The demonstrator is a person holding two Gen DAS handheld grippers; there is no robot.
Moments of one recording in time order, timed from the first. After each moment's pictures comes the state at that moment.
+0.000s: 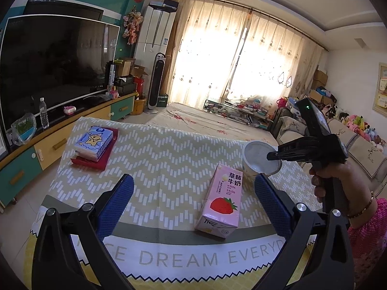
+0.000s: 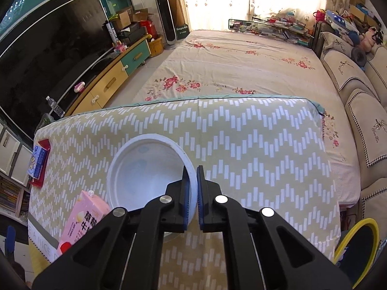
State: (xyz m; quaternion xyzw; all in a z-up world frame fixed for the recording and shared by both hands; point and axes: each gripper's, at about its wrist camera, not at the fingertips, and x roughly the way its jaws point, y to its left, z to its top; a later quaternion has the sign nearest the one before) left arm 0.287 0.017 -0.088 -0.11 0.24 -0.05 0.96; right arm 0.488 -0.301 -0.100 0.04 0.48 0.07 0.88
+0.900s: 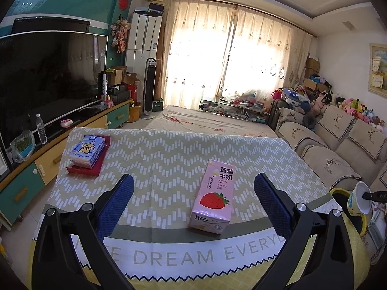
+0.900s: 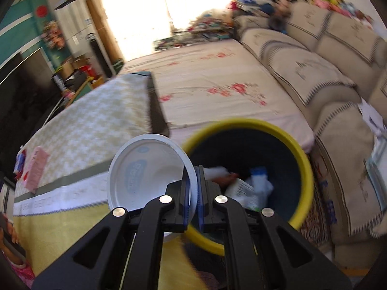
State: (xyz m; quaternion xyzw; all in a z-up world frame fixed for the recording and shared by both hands) left arm 0.284 -0.007 -0.091 -0.06 0.23 -0.06 0.97; right arm 0.247 -0.555 -0.113 0.15 0.42 -0.10 0.89
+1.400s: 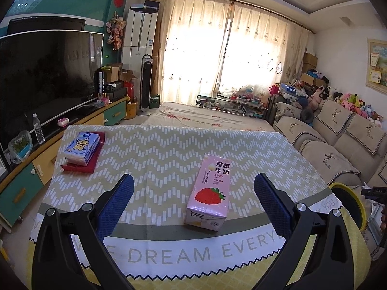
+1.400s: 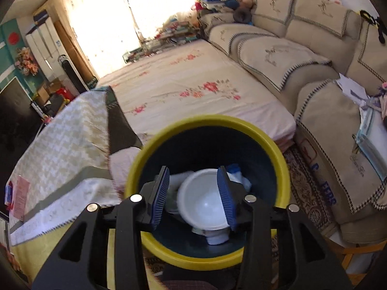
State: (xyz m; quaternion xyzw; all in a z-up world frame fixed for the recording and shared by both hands) left arm 0.287 -0.011 -0.095 -0.05 0.25 -0.07 0.96; right arm 0.241 -0.589 -0.129 0.19 0.38 -0.16 0.89
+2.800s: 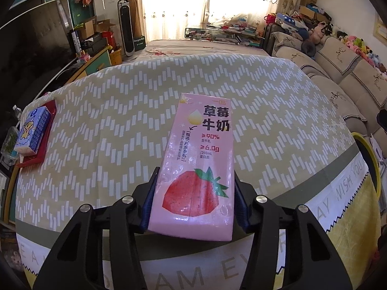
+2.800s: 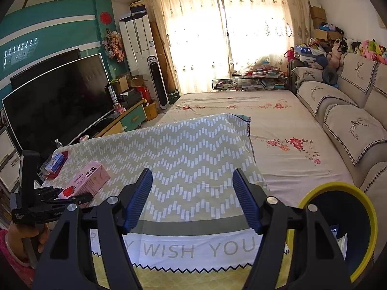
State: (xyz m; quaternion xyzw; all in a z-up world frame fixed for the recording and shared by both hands) left arm 0.395 -0.065 -0.159 0.03 0.44 -0.10 0.89; right arm 0.309 -0.401 -0.086 0.08 0.28 0.05 0.96
